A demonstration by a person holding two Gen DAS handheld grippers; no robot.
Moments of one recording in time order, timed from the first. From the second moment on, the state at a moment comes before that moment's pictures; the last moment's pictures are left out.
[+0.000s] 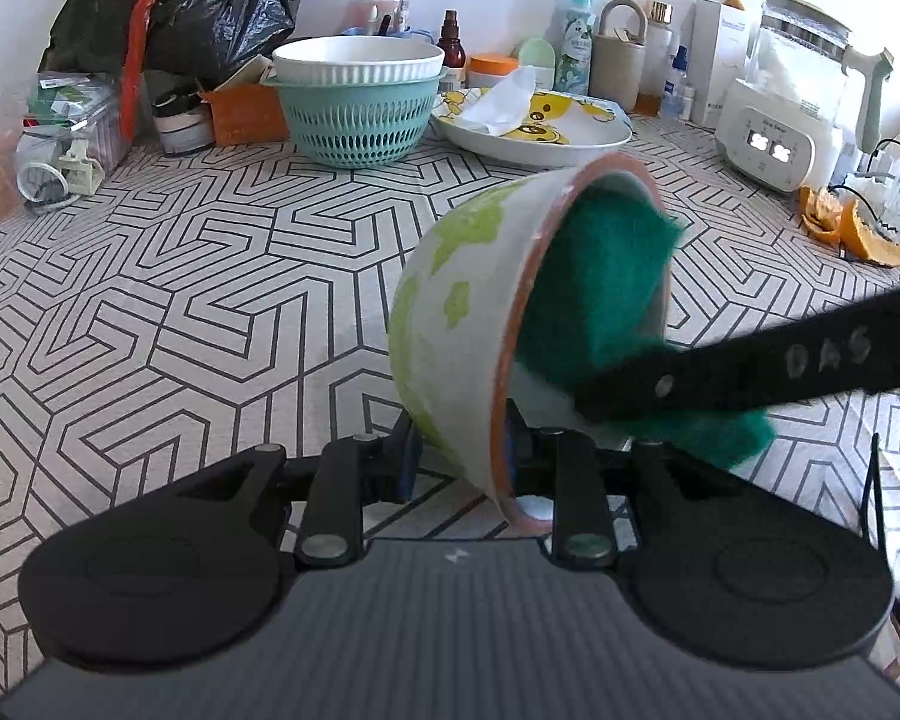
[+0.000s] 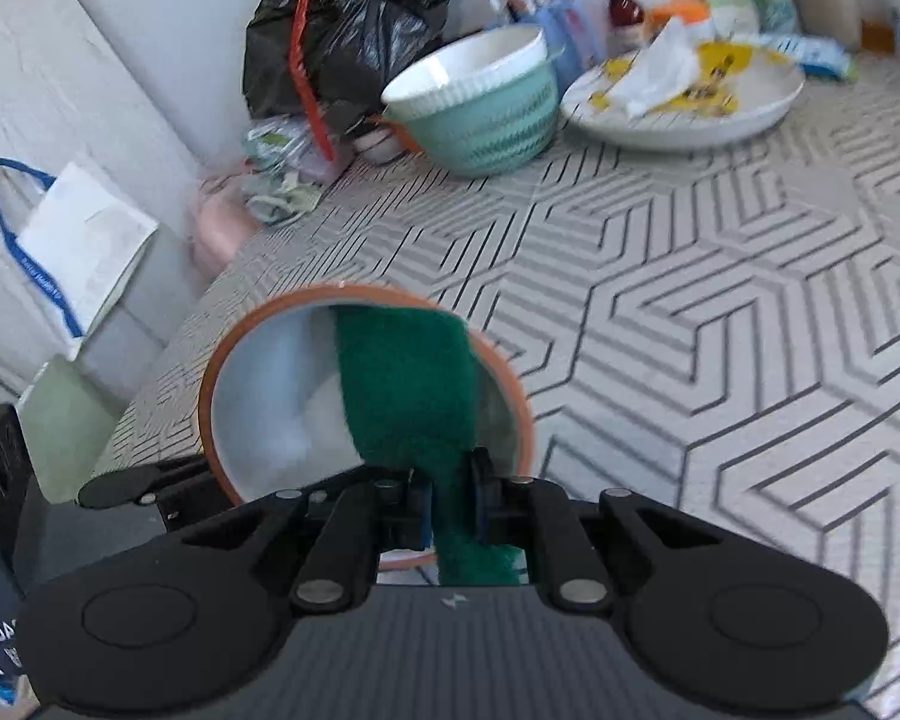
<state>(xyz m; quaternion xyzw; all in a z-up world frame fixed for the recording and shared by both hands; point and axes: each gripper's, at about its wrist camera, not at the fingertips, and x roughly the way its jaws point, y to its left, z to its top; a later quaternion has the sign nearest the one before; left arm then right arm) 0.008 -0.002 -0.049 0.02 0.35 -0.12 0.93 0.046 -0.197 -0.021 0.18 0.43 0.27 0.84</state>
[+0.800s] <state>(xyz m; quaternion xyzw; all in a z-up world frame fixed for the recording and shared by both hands) 0.007 -0.006 -0.052 0.06 0.33 -0.13 0.93 0.056 -0.213 -0.029 0.20 0.42 0.25 0.85</state>
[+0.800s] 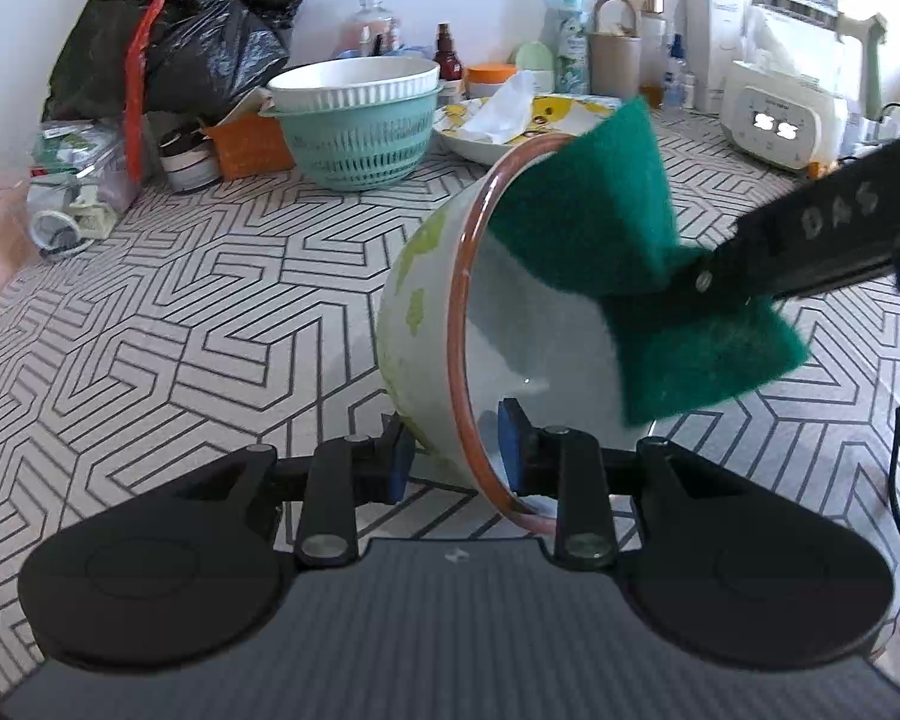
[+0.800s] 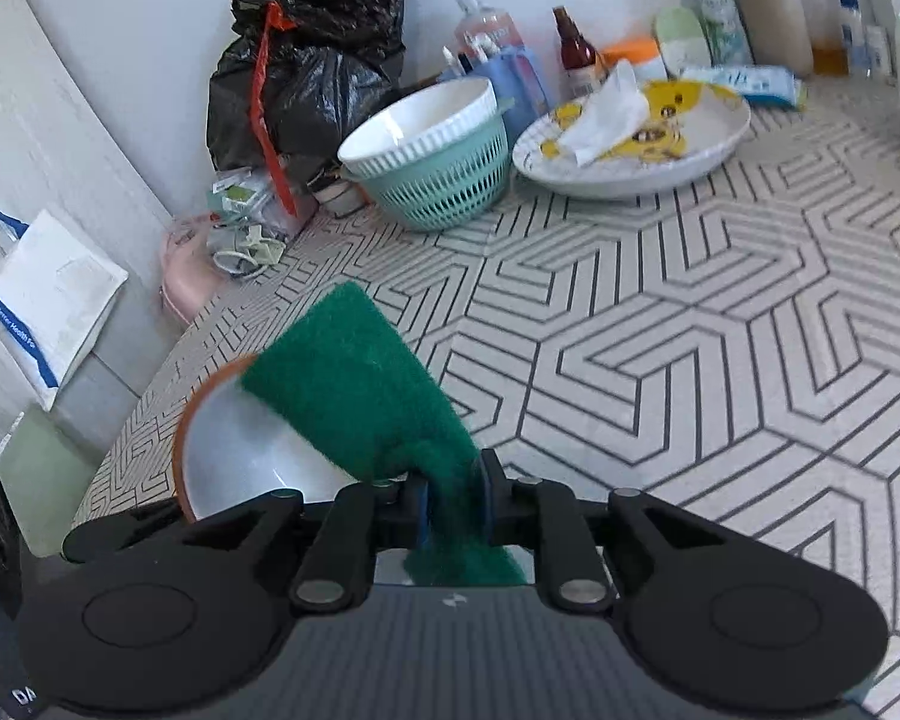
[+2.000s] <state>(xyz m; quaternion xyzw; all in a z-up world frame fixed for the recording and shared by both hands) 0.000 -0.020 -0.055 0.15 0.31 -0.14 0.93 0.062 -0.206 -0.017 0.13 0.41 0.25 0.87</state>
